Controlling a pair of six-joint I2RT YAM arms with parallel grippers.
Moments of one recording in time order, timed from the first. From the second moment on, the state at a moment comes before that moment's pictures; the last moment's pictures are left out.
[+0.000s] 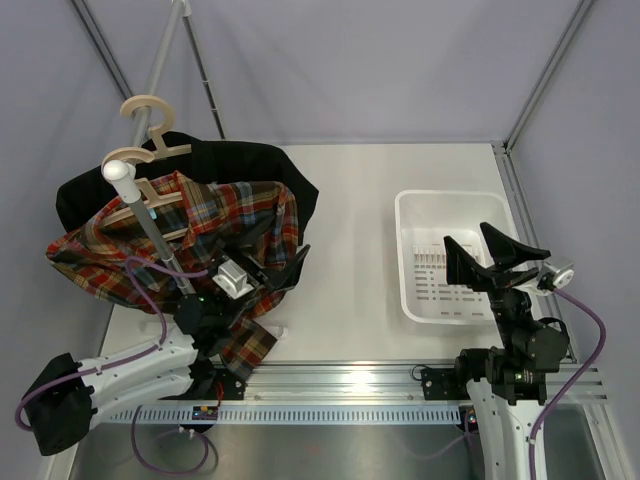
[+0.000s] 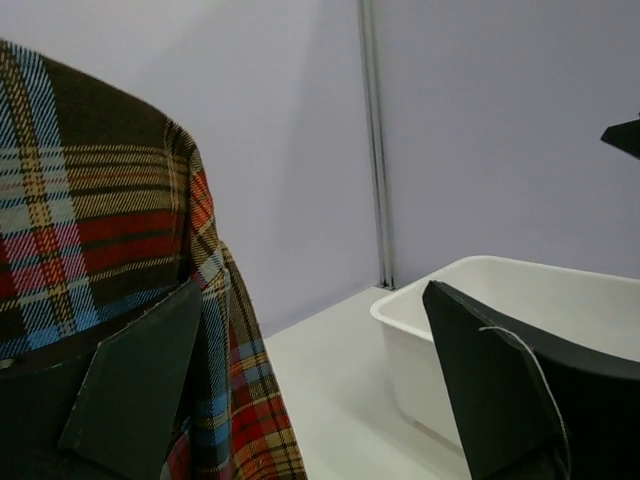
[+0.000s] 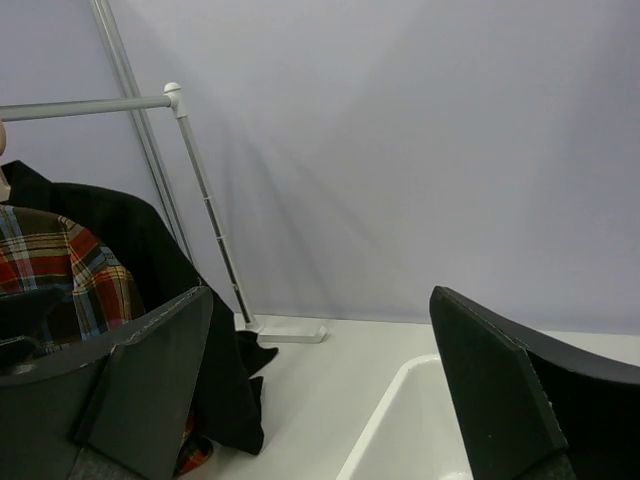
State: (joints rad) left arm -0.89 0.81 0.25 1.17 -0.06 0.19; right arm 0.00 0.09 0.44 0.24 -0.30 0.46
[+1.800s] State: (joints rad) left arm -0.92 0.53 0.84 -0.39 -0.13 -0.47; right arm 0.60 1.63 1.78 -0.06 -0.84 0.36
